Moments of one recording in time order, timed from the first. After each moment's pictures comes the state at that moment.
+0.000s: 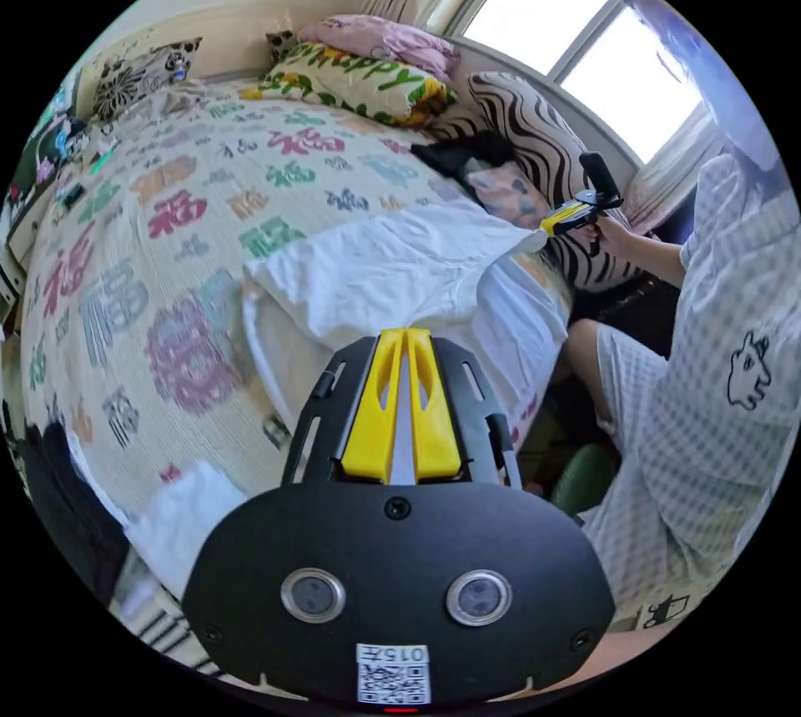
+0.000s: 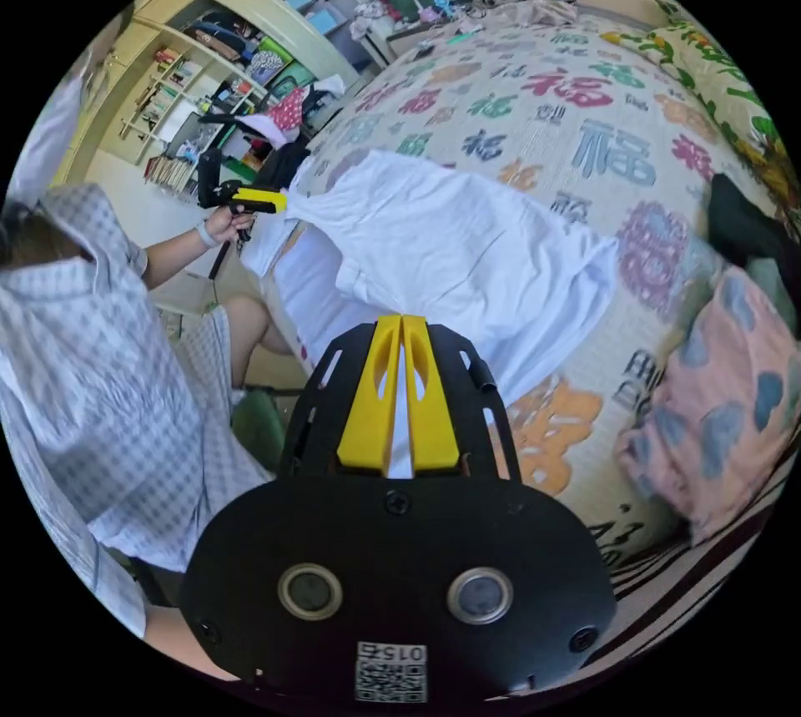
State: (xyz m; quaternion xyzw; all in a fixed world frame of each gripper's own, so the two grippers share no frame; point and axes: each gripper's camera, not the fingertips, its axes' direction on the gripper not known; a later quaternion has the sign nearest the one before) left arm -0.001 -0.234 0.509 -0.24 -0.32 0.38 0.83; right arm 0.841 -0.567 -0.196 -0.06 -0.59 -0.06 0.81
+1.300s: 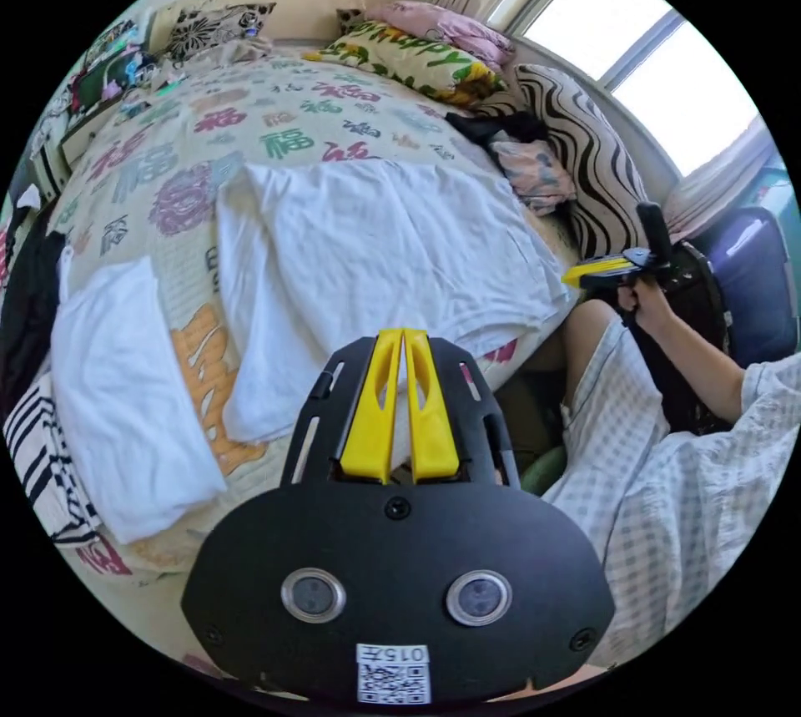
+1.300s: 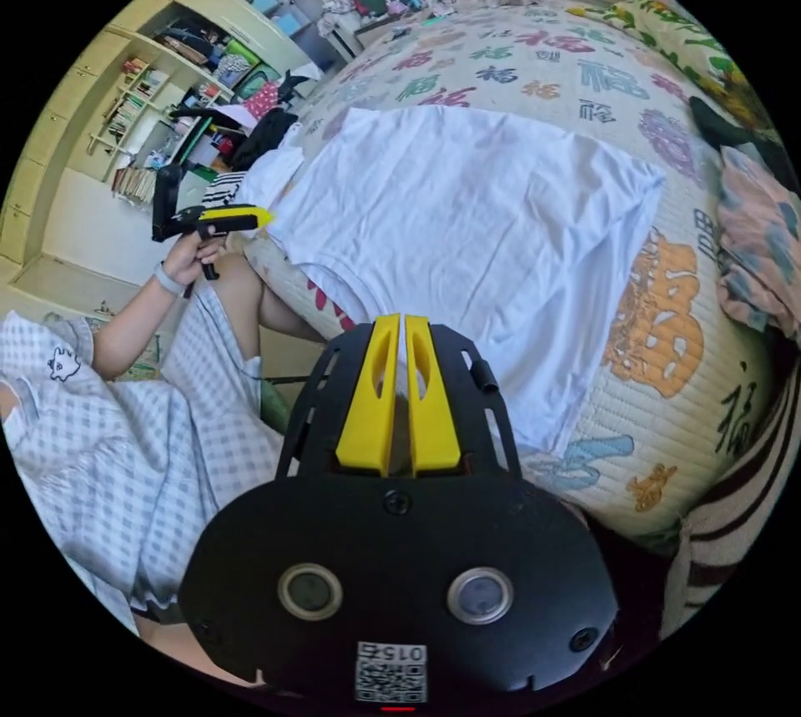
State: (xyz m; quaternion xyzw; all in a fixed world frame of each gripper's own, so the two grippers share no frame) left arm -0.084 -0.072 0.465 -0.19 -0.38 0.30 0.85; right arm 0.797 -0.306 -0.283 -0.08 -0.55 -0.01 0.83
